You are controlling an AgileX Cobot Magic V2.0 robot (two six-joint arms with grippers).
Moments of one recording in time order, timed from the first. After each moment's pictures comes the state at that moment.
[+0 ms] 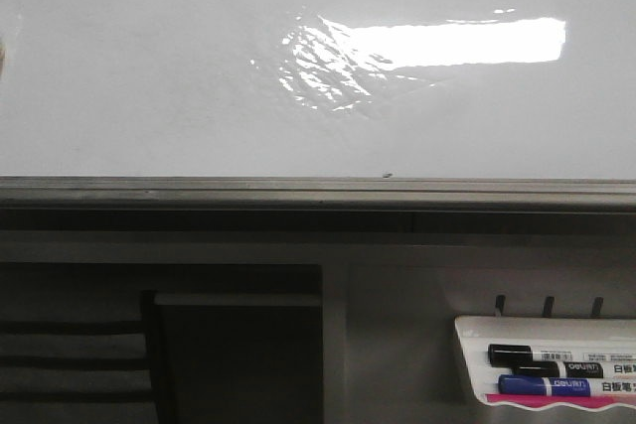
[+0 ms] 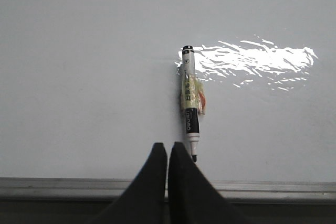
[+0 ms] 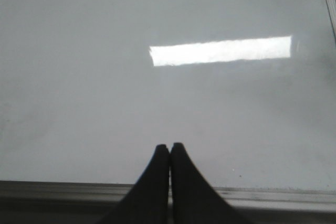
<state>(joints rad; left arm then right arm) -0.07 0.00 0.00 -0.05 0.00 -0.01 -0.03 -0.01 0.01 -0.02 0.01 0.04</state>
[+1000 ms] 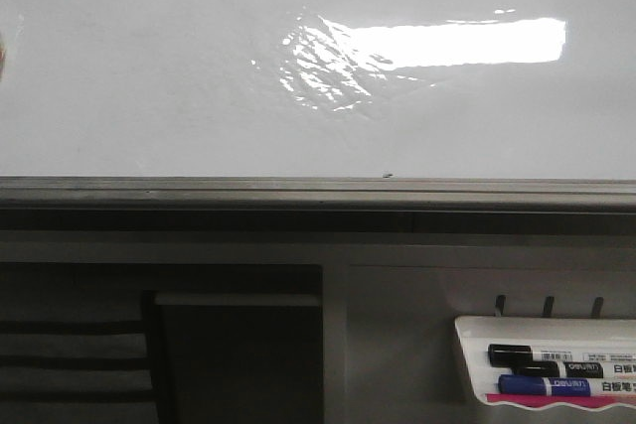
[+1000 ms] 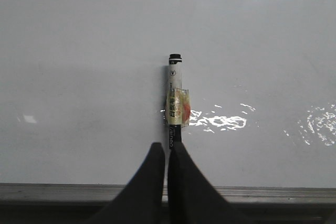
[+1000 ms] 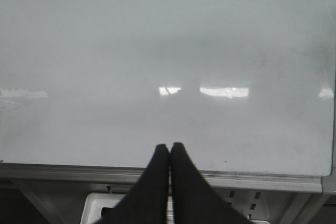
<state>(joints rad) -0.07 0.47 -0.54 -0.10 0.40 -0.01 -0.03 0.45 -0.60 -0.02 0.57 0.03</state>
